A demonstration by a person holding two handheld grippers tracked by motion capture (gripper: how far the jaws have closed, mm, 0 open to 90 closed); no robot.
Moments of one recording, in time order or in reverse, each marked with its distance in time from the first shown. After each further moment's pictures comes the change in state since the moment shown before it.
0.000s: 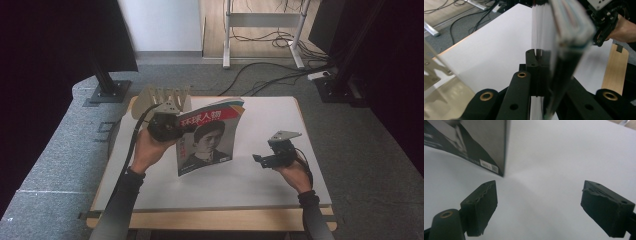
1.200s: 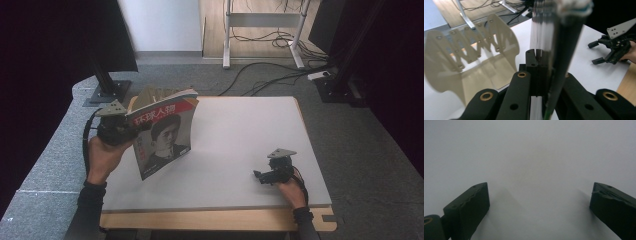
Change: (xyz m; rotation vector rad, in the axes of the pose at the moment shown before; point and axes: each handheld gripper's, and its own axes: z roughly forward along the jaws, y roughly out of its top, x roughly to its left) left arm 0.030 -0.045 -0.099 -0.067 0.191 -0.136; right arm 0.009 -0.063 0.031 0.081 -0.072 0.060
